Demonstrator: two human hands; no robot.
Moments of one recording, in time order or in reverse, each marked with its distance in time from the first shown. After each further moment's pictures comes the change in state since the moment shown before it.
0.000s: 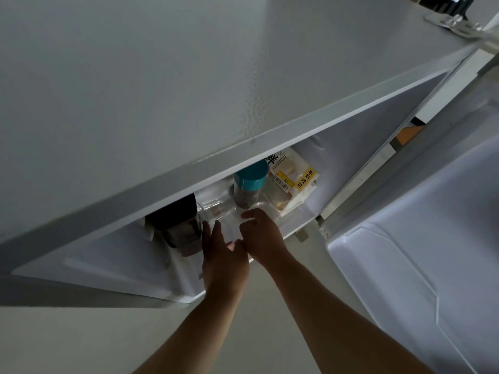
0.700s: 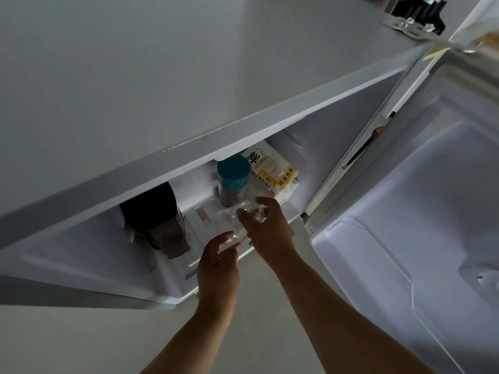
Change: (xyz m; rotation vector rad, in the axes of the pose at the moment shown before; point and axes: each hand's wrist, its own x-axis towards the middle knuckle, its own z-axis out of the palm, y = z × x) left_hand -0.020 -0.010 -0.001 -0.476 -0.035 -0.043; right_hand -0.011 0.001 -0.026 0.105 0.152 -0.165
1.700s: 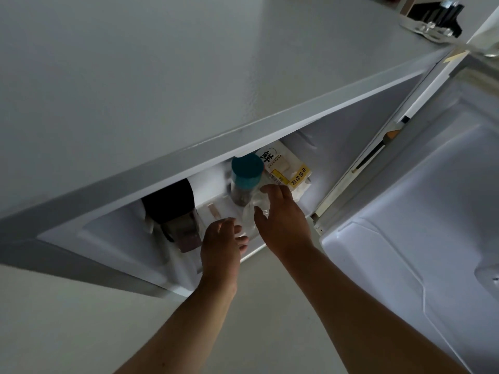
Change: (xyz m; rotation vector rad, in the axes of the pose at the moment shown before) left_hand 0.025 0.031 -0.002 -0.183 0.043 -0.217; right_hand -0.002 -0.023 -0.008 -0.696 0.094 -0.490
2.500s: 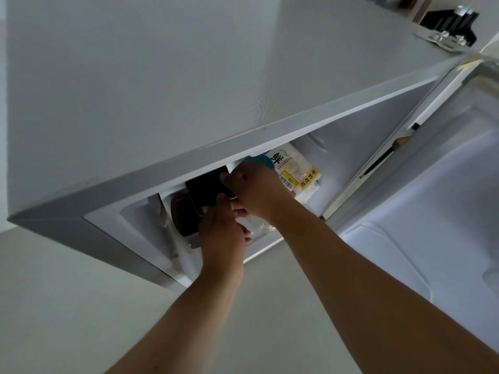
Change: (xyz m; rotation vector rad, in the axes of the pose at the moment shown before) left_hand -0.031 0.052 0.001 -0.051 0.036 0.177; right_hand 0.049 -0.090 -0.035 0.511 -0.453 0.190
